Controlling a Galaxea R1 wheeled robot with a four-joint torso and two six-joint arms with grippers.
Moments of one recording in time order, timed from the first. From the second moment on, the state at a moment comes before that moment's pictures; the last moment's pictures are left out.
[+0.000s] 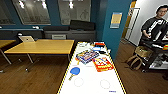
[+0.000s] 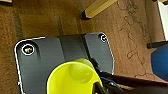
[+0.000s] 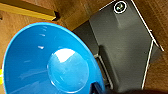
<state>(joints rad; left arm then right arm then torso) 1.21 2.49 -1.89 -0.13 0.13 0.16 -1.42 2.63 -2.14 -0.48 0.14 0.83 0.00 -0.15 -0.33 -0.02</state>
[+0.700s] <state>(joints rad) 1.28 2.62 -2.09 -0.13 0.11 0.17 -1.45 2.81 -2.44 -0.54 0.13 0.83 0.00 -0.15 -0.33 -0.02</state>
